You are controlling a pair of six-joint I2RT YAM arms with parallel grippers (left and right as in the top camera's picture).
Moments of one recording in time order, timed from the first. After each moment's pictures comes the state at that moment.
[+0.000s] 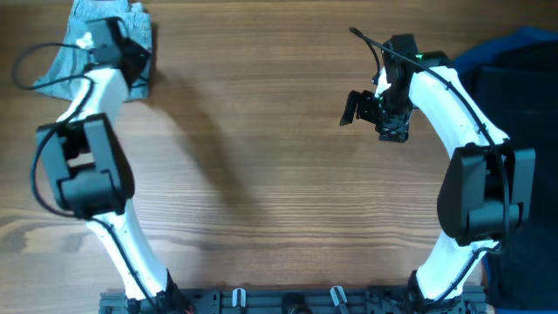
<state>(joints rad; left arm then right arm) 0.17 2.23 1.59 -0.21 -0.03 -0.73 0.12 1.97 1.50 -1.07 -0.25 0.38</state>
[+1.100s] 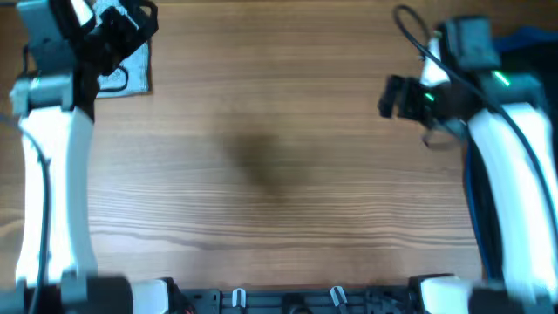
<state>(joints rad) 0.14 1.51 1.59 -0.67 0.34 -0.57 0.10 1.43 1.62 -1.34 -0.07 0.30</state>
